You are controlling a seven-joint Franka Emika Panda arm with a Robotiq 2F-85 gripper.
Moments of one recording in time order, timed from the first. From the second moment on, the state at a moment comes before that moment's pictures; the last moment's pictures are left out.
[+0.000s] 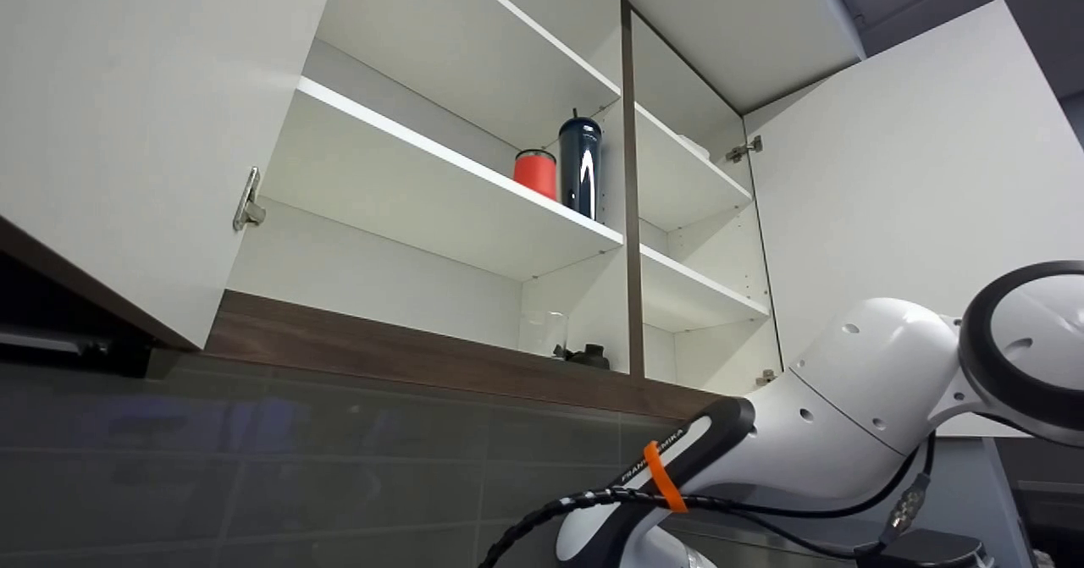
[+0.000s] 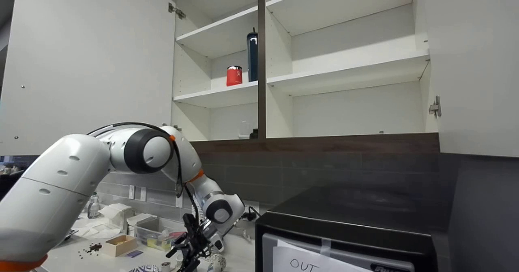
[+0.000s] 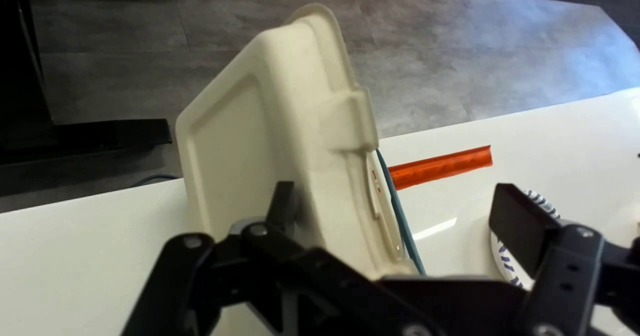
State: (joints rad) arm 0.01 0.46 0.08 -1.85 0.60 1.68 -0.02
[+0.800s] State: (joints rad) arm 0.02 0.55 0.09 -1.77 0.60 1.79 -0.11
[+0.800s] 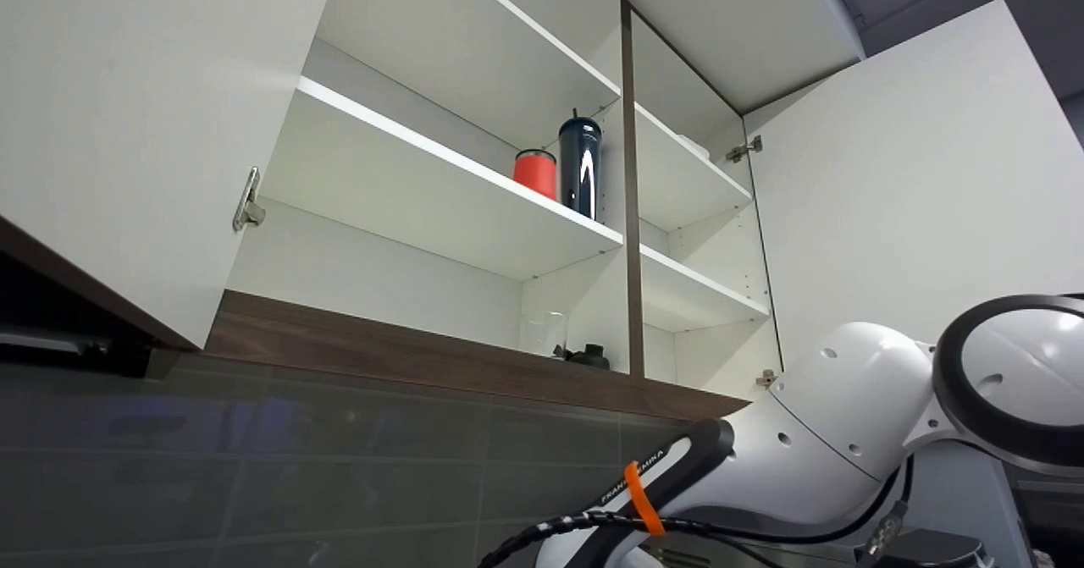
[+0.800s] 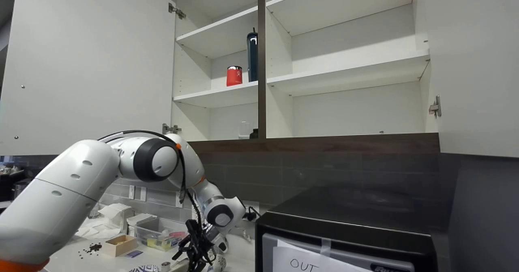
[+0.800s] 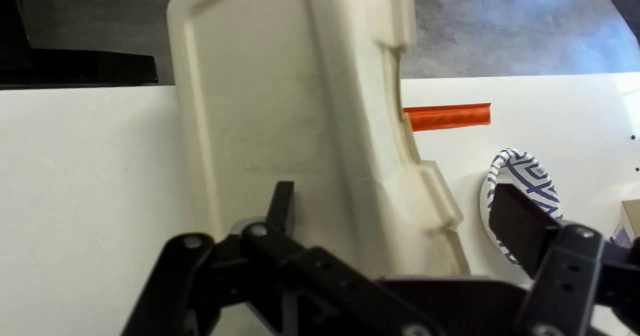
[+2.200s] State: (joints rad) arm 0.02 0.49 0.11 -1.83 0.58 2.07 -0.10
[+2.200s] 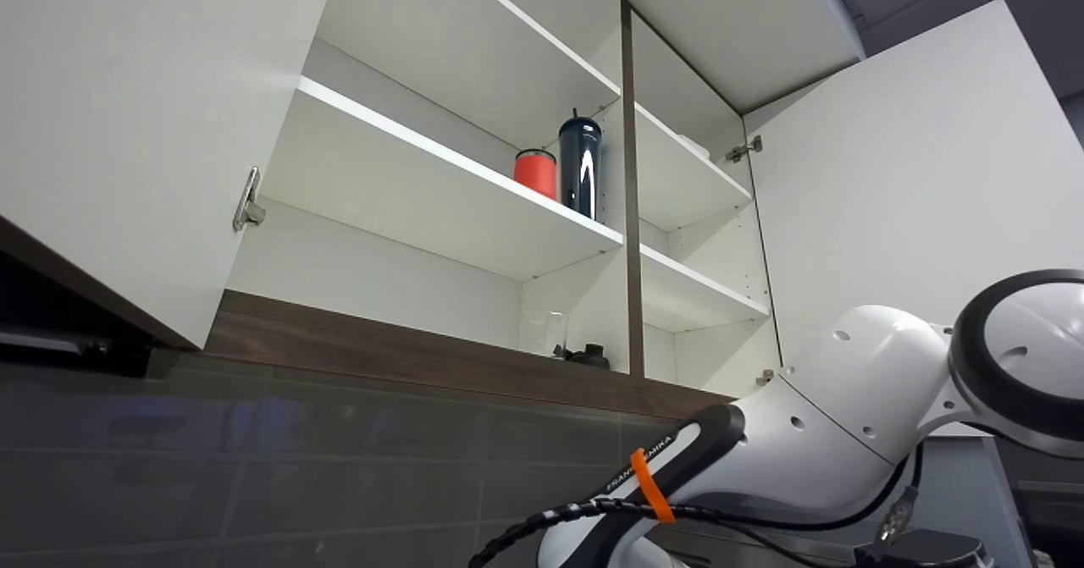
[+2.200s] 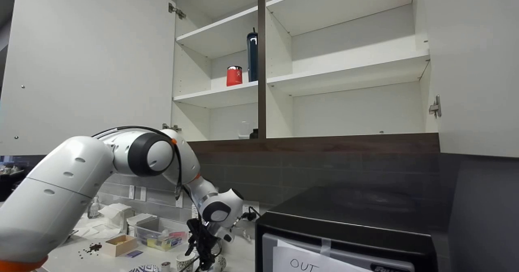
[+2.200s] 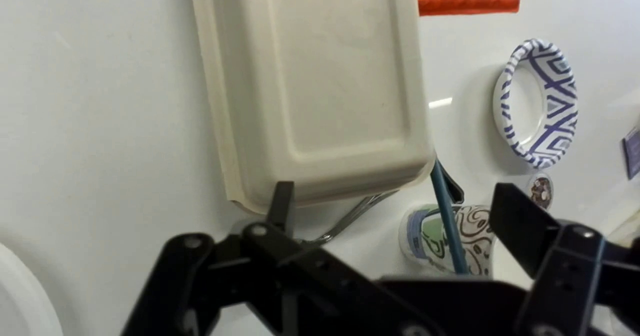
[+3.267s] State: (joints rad) arm 0.08 0.22 0.08 -2.19 0.47 2.33 0.30
